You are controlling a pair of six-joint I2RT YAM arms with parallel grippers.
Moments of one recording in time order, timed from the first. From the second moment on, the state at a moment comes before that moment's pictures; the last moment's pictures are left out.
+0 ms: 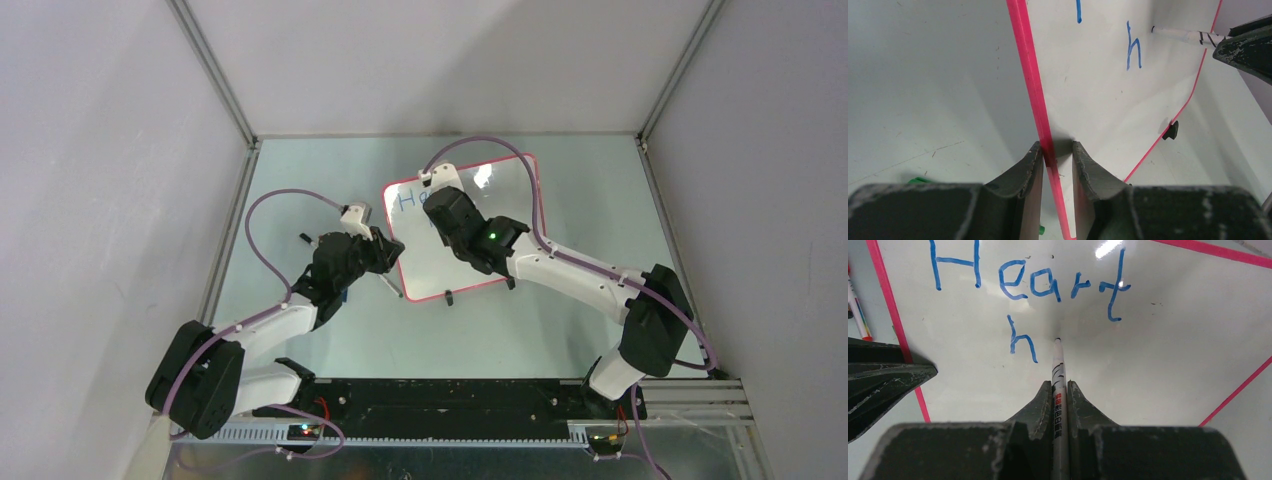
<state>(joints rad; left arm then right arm) -0.48 1.19 0.43 0.47 0.12 -0.42 0.93 1.60 1.36 -0.41 0.59 0.17</state>
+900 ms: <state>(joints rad) -0.48 1.19 0.43 0.47 0.11 -0.42 0.95 1.61 1.36 -0.39 0.55 0.17</state>
